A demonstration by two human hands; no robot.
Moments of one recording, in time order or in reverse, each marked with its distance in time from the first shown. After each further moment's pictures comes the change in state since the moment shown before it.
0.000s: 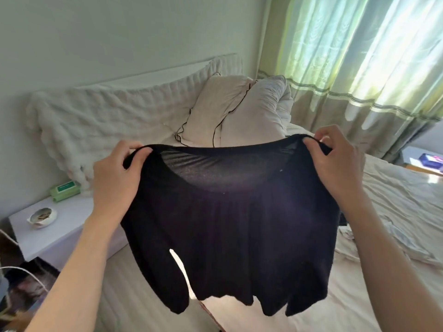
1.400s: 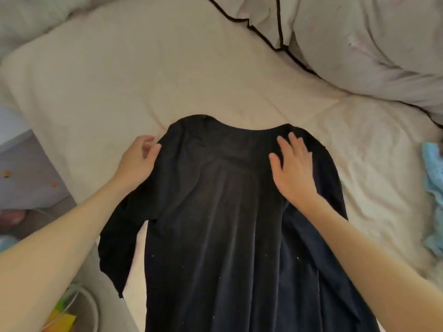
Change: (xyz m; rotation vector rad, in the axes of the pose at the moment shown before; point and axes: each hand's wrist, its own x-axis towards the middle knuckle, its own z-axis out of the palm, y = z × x) left_hand -0.051 -0.508 0.401 0.307 -0.590 -0.846; right_hand -0.051 0.307 0.628 -0.167 -0.975 0.123
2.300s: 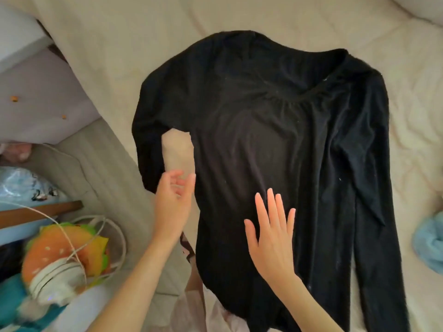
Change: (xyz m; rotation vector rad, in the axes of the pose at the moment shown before) left_hand -0.197 -0.100 0.005 -0.308 0.038 -0.293; right_hand -0.274 -0.082 0.114 -0.231 -0.105 -0.015
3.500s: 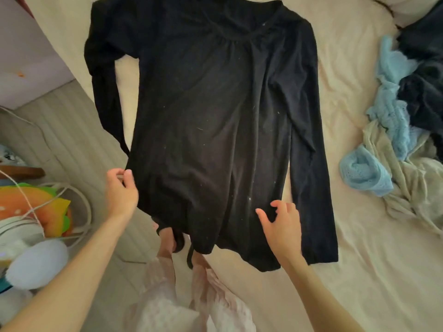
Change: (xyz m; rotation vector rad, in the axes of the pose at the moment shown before) left_hand -0.116 -0.083 0.002 0.140 0.122 -0.168; right_hand -0.138 0.138 -0.015 0.202 -0.095 0.518
